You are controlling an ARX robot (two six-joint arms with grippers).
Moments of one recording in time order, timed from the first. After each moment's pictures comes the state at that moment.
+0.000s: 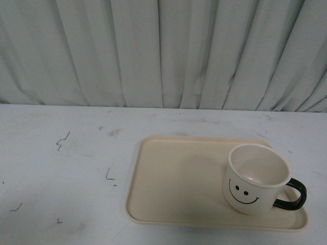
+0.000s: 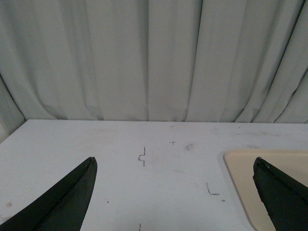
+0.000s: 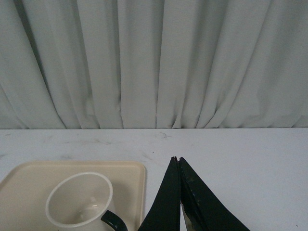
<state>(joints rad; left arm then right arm) 0.00 0.01 0.01 0.00 0.00 0.00 -0.01 0.68 0.06 0.61 0.00 -0.01</state>
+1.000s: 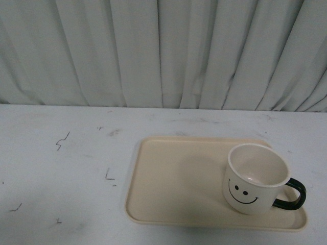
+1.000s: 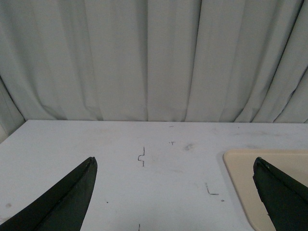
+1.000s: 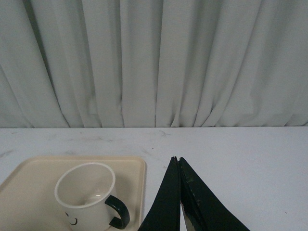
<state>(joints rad) 0.00 0.01 0.01 0.00 0.00 0.00 0.00 0.22 0.01 0.22 0.00 -0.01</state>
